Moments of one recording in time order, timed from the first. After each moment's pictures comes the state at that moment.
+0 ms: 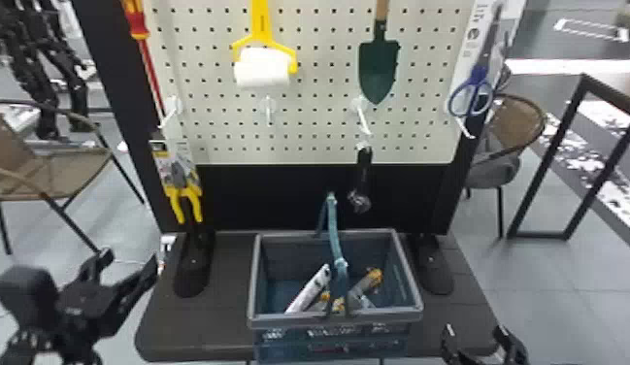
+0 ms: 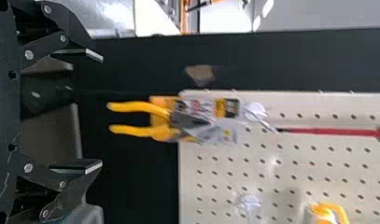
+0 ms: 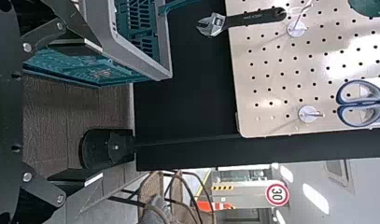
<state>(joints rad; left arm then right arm) 0.16 0.00 0.33 -1.77 0.05 0.05 -0.47 0.32 0.00 -0.08 -1.53 -0.12 -0.28 0.22</state>
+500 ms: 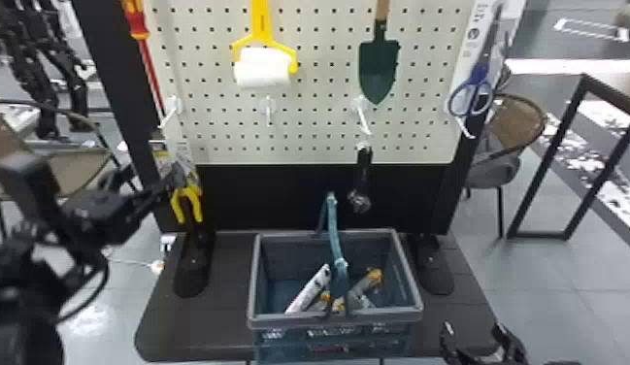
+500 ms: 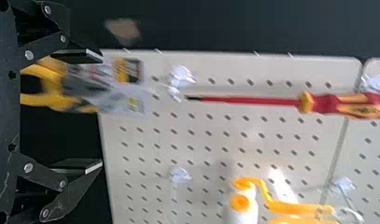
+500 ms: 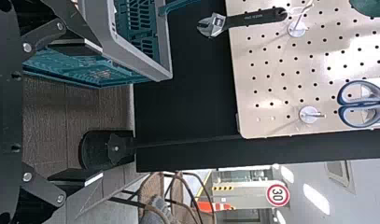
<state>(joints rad) -0.07 0.08 0.28 -1.87 0.12 0.33 -0.58 0.31 0.00 -0.07 -1.53 -0.12 -0.28 0.22</state>
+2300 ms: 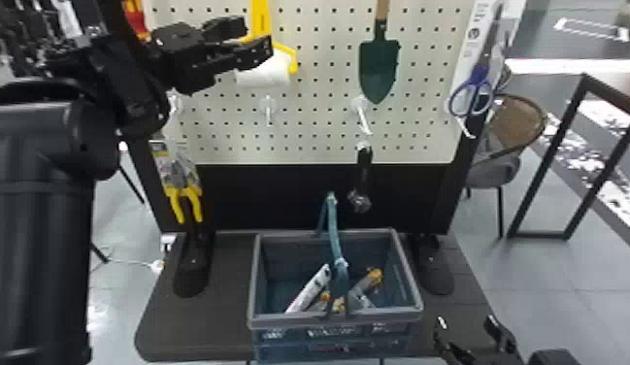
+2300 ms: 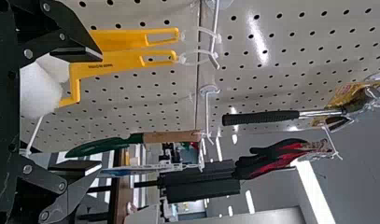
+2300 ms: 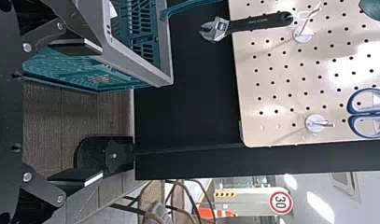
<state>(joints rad) -0.64 0.06 0.10 -1.69 0.10 0.58 -1.04 0.28 -0.02 -0.05 -1.51 -0.12 -0.25 0.22</state>
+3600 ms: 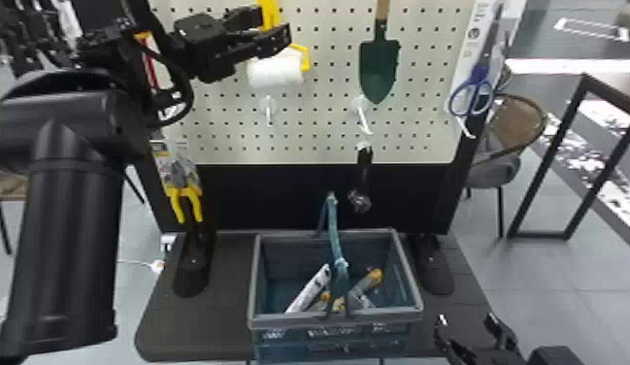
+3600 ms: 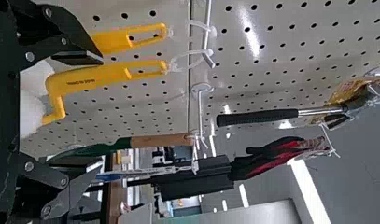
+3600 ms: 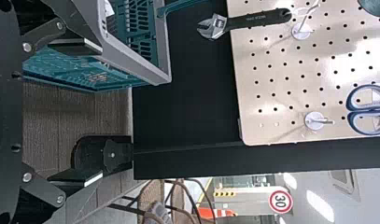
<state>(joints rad) -0.71 0.02 0.08 -1.55 0.08 0.48 -1.05 0.26 -0.03 -0.05 -1.50 -0.14 -0.25 0.22</state>
